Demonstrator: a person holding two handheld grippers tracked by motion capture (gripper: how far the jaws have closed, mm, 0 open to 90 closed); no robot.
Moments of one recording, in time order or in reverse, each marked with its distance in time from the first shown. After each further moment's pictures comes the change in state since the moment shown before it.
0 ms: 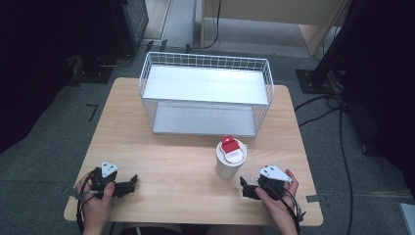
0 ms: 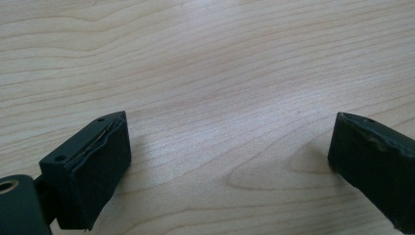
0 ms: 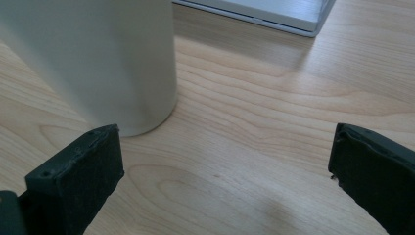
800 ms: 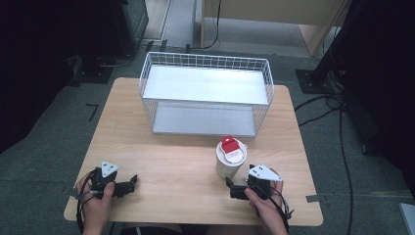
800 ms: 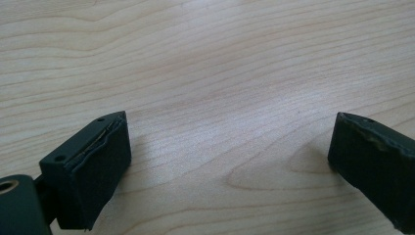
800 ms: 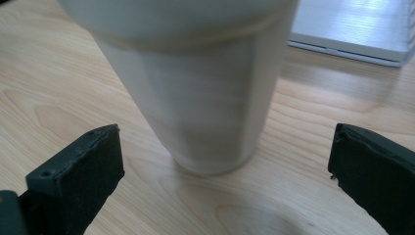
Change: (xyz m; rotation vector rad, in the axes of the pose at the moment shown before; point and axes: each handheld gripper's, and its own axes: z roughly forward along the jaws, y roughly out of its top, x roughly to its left) left arm 0.000 0.000 0.000 0.000 0.000 0.000; right arm 0.031 0.010 0.008 -0.079 0.161 0.034
